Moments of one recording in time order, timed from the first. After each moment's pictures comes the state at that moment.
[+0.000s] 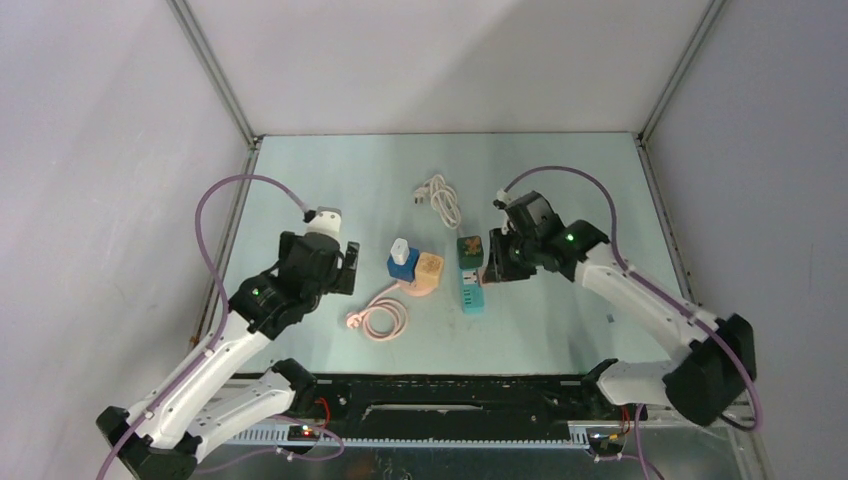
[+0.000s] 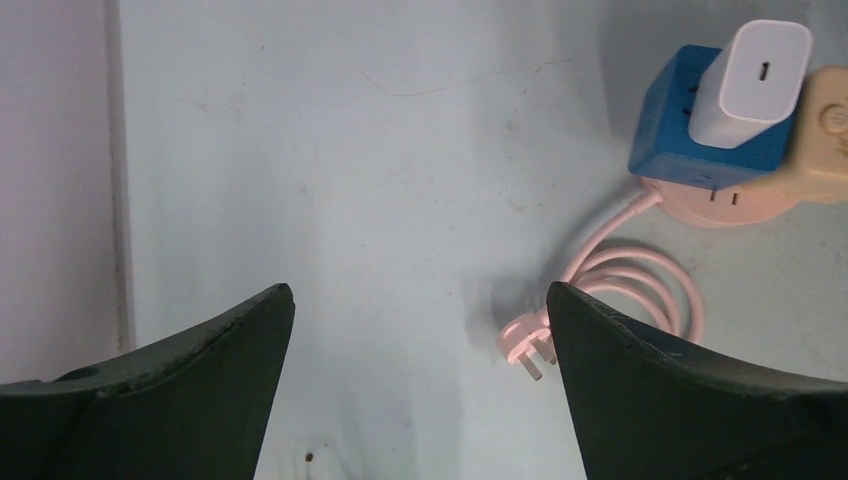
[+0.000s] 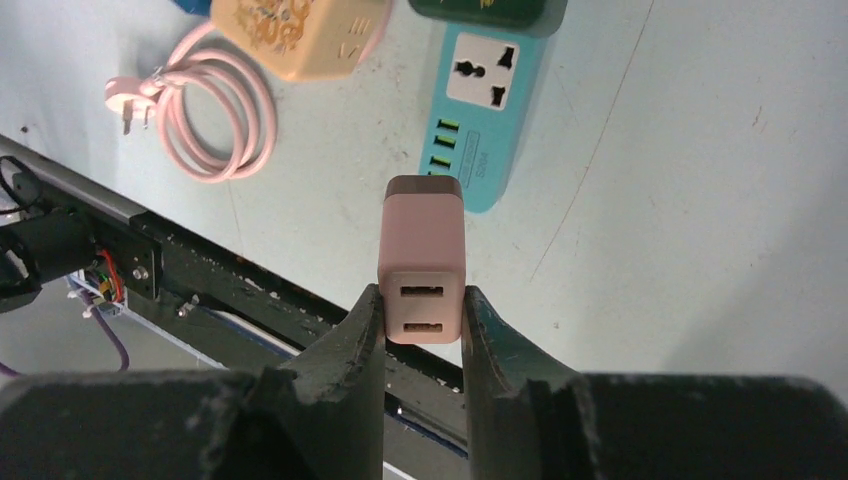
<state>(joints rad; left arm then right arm) -0.64 0.81 0.87 -0.83 -0.53 -0.23 0.64 1.23 1.05 -0.76 -0.16 0.49</state>
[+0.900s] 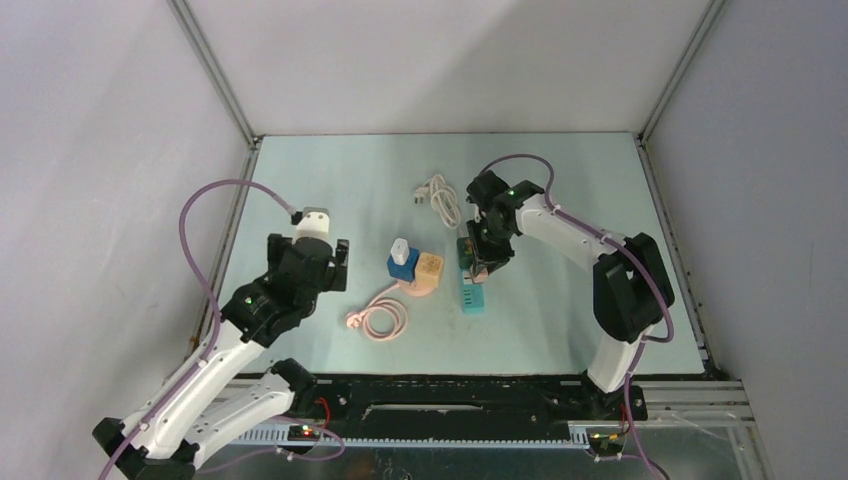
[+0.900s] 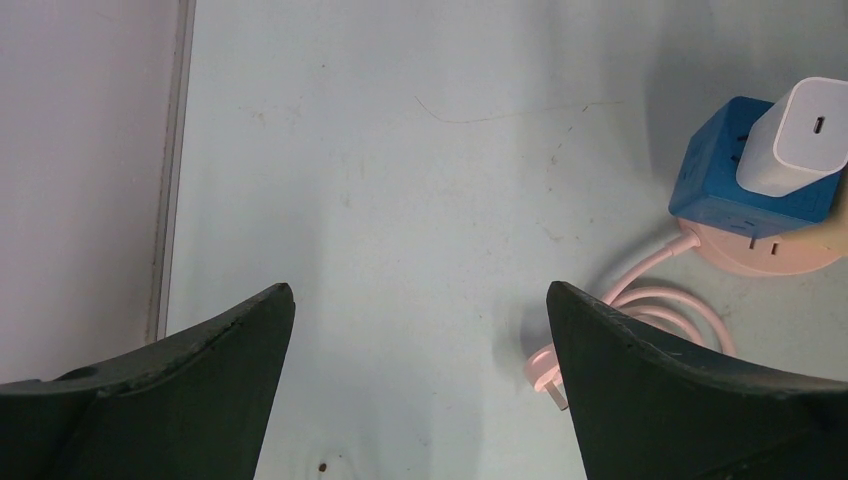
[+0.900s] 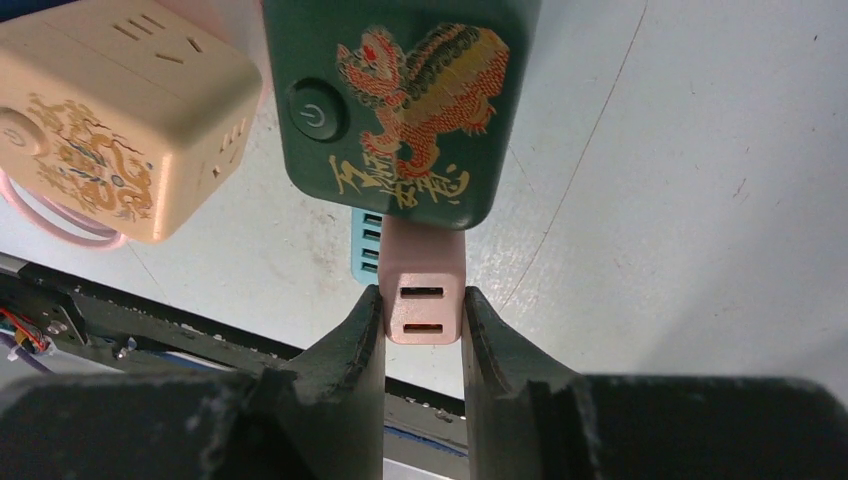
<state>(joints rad) -0.63 0.75 0.85 -0.80 -0.65 -0.24 0.60 1.79 1.40 -0.94 -0.15 0.41</state>
